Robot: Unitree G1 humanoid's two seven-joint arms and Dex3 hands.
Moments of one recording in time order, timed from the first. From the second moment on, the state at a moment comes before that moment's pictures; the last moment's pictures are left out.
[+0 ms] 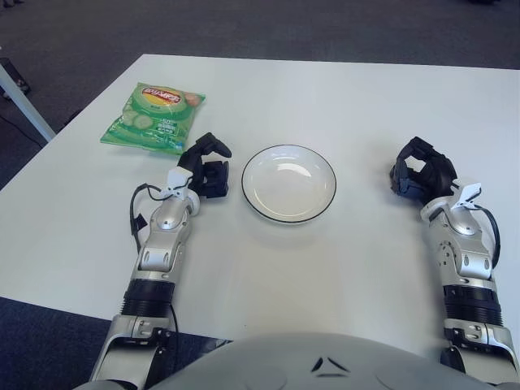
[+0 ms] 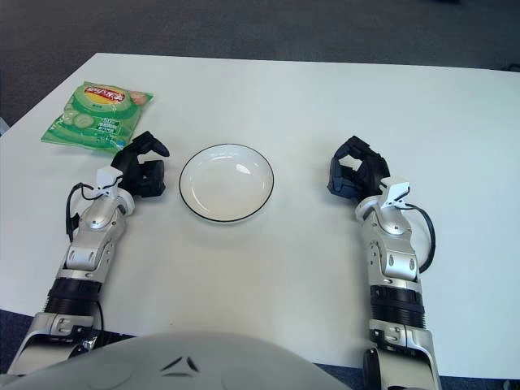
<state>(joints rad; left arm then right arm) -0.10 0.16 -0.02 0.04 -0.07 -0.04 -0.06 -0.09 -0.28 -0.21 0.03 0.25 0.15 0.10</state>
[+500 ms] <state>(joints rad) -0.10 0.16 -0.02 0.04 -0.07 -0.04 -0.06 -0.09 -0.28 -0.21 0.04 0.25 0.15 0.10</state>
